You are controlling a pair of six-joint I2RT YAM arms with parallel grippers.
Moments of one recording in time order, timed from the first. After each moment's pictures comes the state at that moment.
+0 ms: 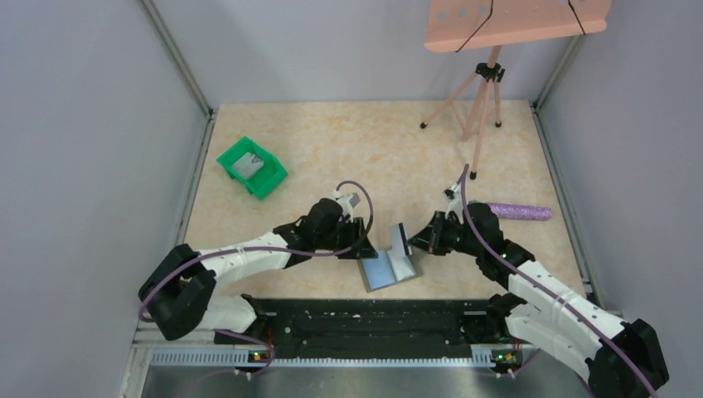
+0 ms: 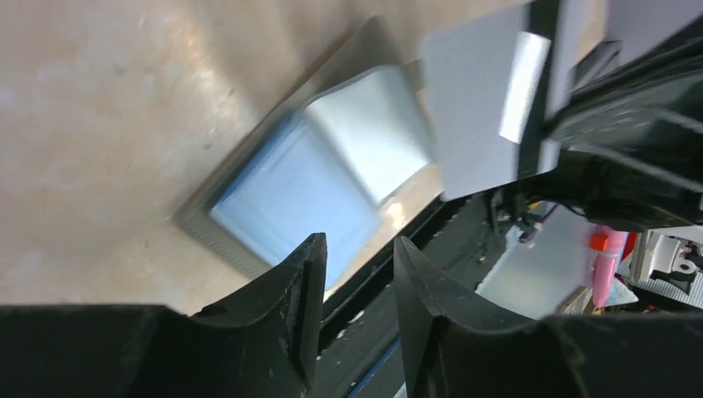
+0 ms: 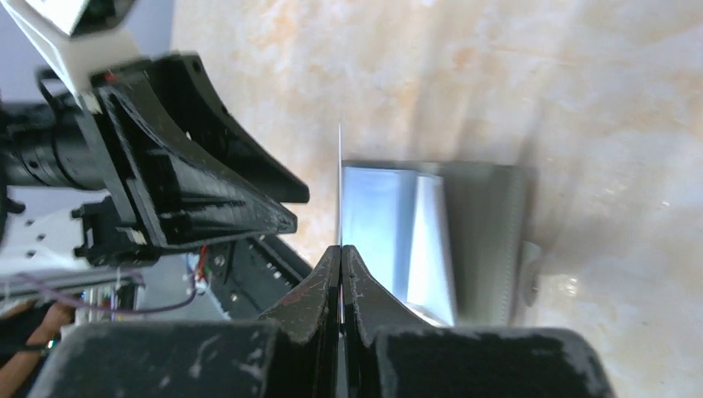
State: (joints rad) left arm -0.81 1.35 0.60 0.03 0.34 -0.81; right arm 0.54 0.82 0.40 -0.10 -0.34 0.75
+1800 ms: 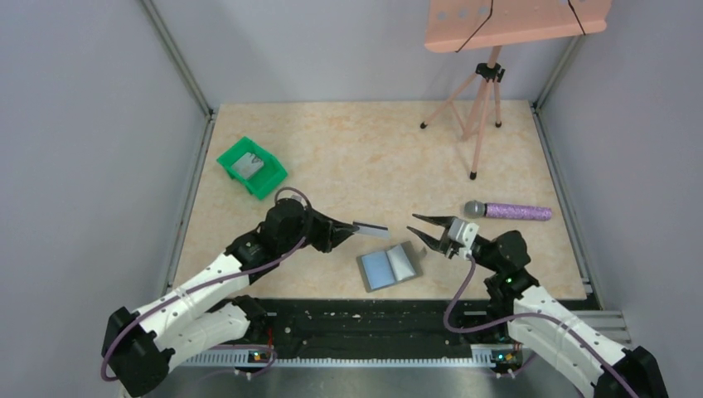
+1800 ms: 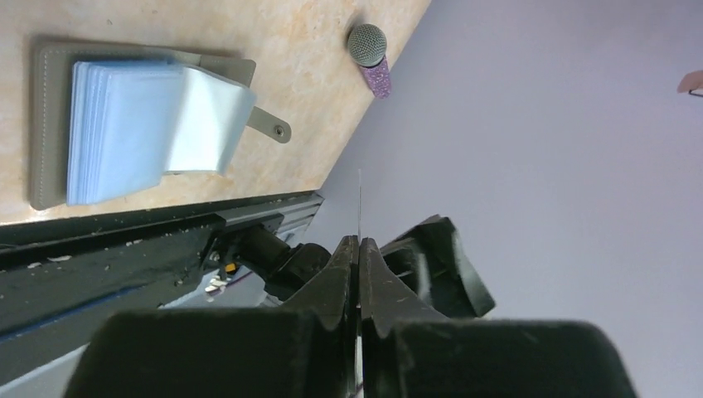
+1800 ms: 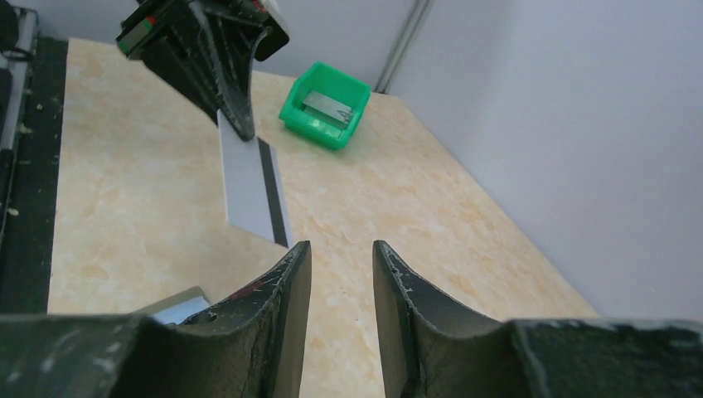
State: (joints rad) left arm -0.71 0.90 0.61 -0.20 0.19 -1.73; right arm 0.53 0.60 0.19 0.64 -0.60 -0.26
